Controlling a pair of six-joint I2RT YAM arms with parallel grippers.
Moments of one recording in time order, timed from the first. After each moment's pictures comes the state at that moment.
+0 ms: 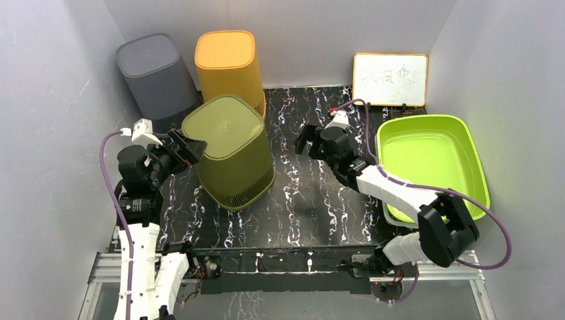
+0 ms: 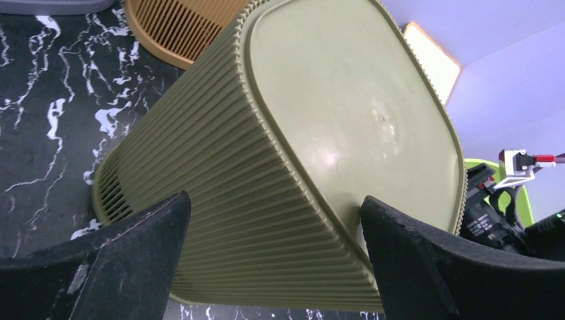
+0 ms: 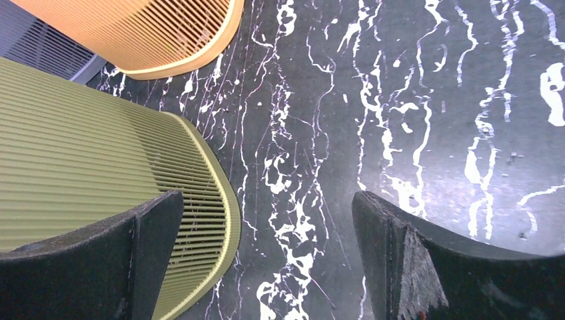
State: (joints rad) left arm 0.12 0.69 0.89 -0.52 0.35 -0.54; right arm 0.60 1.40 0.86 0.12 0.25 0.60
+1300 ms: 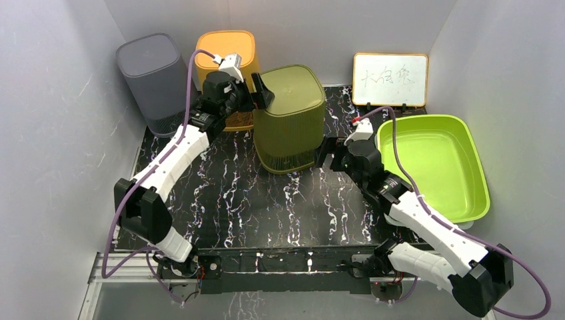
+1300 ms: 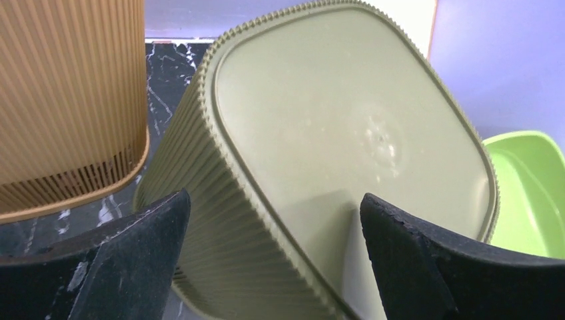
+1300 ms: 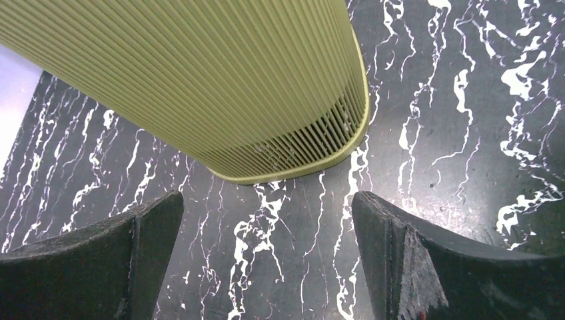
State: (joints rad) left arm -0.42 1.58 1.44 -0.13 0.10 -0.46; right arm 0.60 0.94 0.77 -0.17 0.26 0.46
